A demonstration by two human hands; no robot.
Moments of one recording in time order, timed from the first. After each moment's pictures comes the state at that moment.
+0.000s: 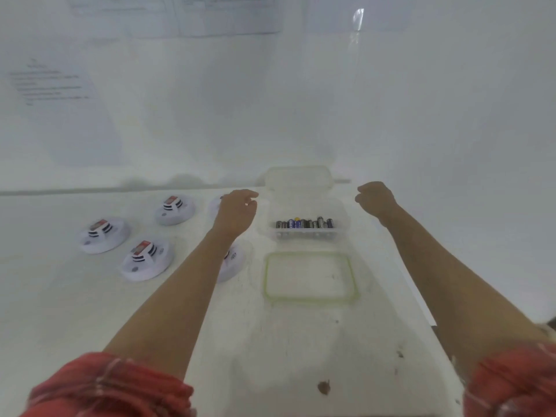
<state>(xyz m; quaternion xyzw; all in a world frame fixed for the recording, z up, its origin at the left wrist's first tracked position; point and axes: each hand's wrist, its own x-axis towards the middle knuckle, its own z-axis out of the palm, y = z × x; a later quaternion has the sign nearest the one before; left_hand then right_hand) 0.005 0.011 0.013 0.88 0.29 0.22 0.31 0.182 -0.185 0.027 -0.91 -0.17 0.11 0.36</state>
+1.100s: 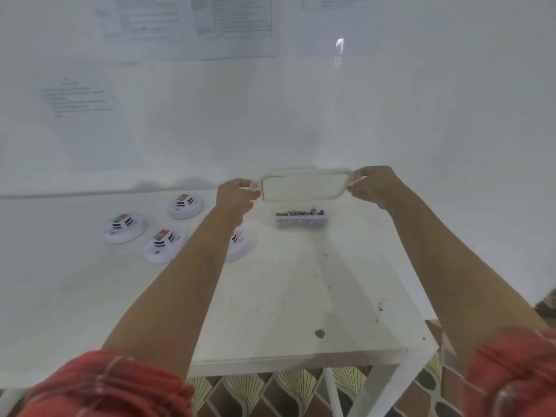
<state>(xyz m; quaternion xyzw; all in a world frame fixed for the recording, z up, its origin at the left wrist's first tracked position) -0.055 -0.033 0.065 0.64 0.31 0.25 0.65 0.097 -0.238 0.083 -0.74 -0.15 0.15 0.64</state>
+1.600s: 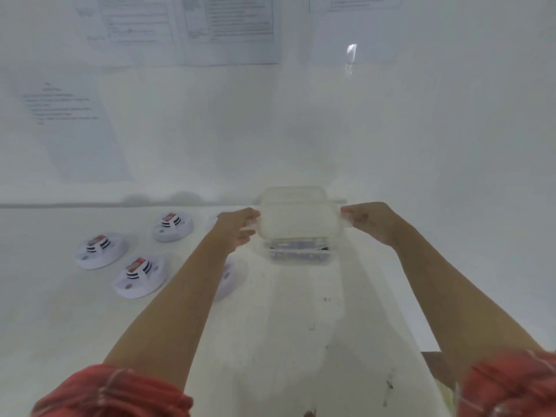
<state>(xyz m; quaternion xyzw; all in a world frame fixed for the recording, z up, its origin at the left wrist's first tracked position) 0.010 0.003 0.035 0.58 0.37 0.16 0.71 0.192 -0.206 0.032 -0.68 -0.18 0.28 0.65</state>
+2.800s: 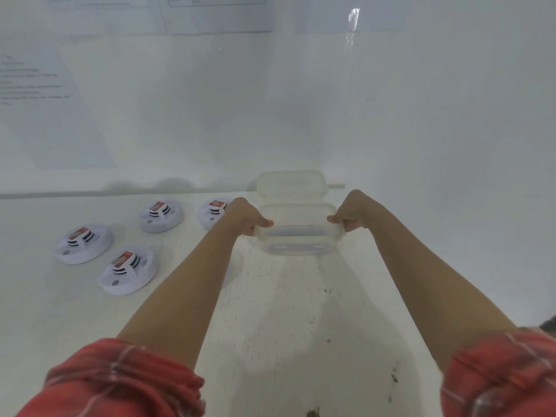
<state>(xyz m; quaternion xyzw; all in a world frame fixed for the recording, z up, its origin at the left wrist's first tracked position) 0.045 0.007 0.025 0.79 0.39 0.04 0.47 0.177 -0.167 0.035 -0.89 -0.15 0.24 0.35</state>
